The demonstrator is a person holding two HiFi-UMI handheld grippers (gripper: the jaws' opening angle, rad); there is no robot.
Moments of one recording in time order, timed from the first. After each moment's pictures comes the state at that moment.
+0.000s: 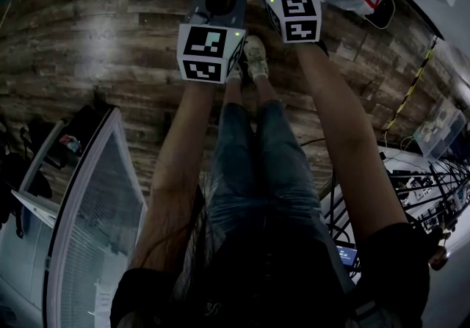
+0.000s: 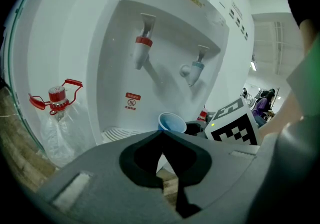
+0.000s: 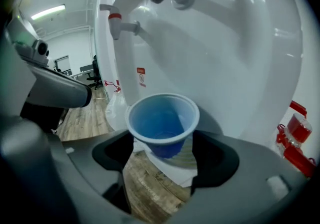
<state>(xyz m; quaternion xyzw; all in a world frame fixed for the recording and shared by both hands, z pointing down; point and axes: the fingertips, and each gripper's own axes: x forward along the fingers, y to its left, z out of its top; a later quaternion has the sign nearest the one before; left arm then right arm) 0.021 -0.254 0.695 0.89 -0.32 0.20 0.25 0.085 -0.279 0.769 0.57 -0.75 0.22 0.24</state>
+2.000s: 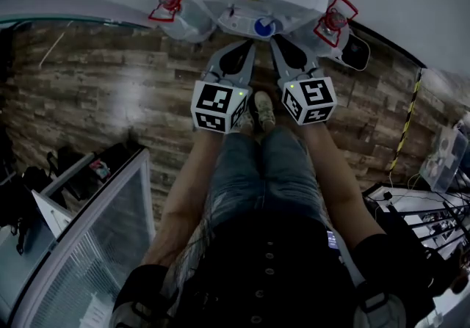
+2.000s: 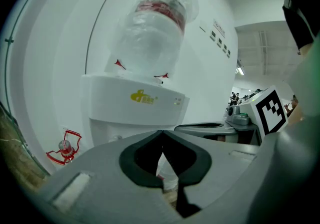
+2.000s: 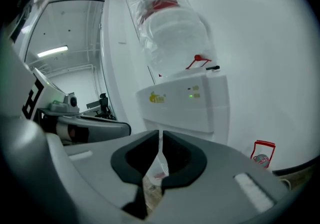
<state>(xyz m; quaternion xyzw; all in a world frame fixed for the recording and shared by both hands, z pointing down) 0.026 -0.225 0.475 0.92 -0.30 0.15 0.19 0.076 -0.220 0.488 0.59 -0.78 0.21 0.07</state>
